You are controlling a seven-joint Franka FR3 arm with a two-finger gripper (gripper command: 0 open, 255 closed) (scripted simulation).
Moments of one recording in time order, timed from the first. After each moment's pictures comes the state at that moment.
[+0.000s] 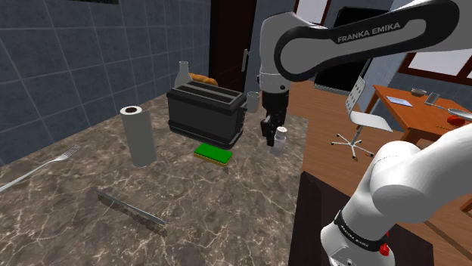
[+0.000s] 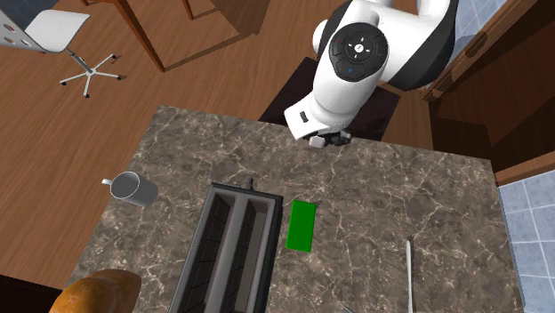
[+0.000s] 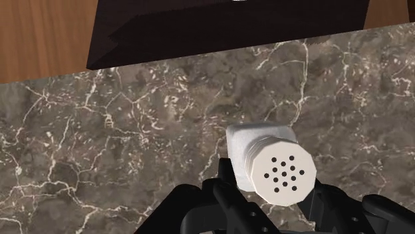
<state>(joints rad) 0.07 -0.56 0.09 -2.54 0.01 1.79 0.00</state>
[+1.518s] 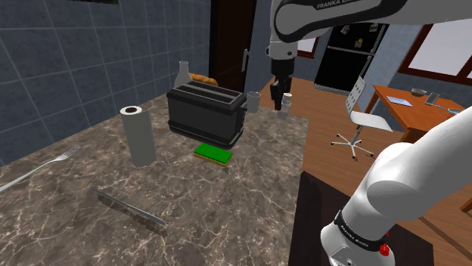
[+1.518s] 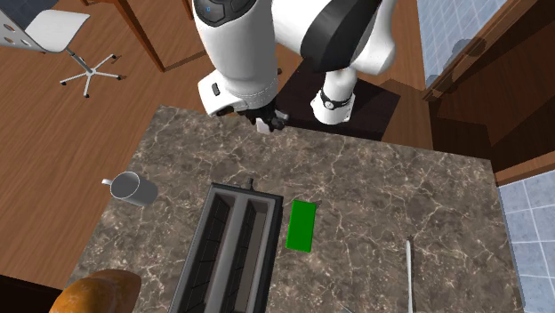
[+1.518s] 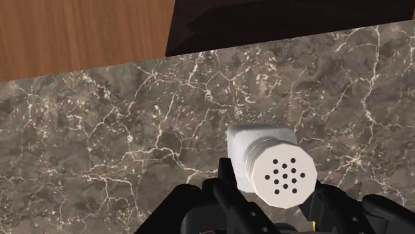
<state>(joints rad) -0.04 -0.37 -0.09 -2.23 -0.12 1.68 -0.24</state>
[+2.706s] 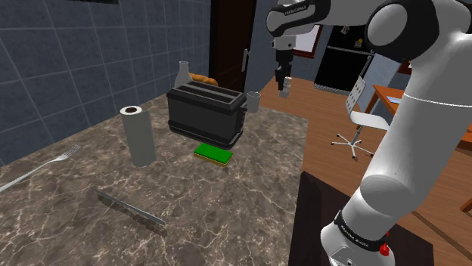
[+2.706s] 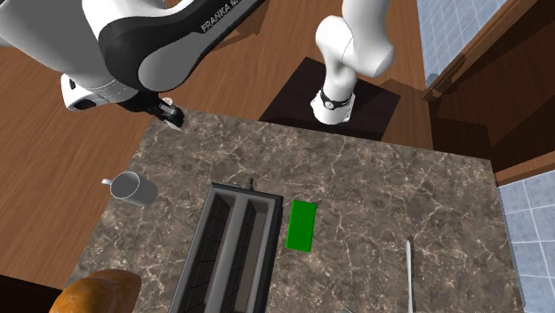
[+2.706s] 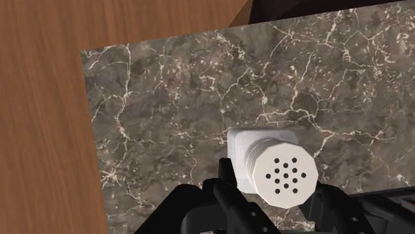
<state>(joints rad) -0.20 0.16 -0.30 -1.66 -0.10 1.68 -0.61</state>
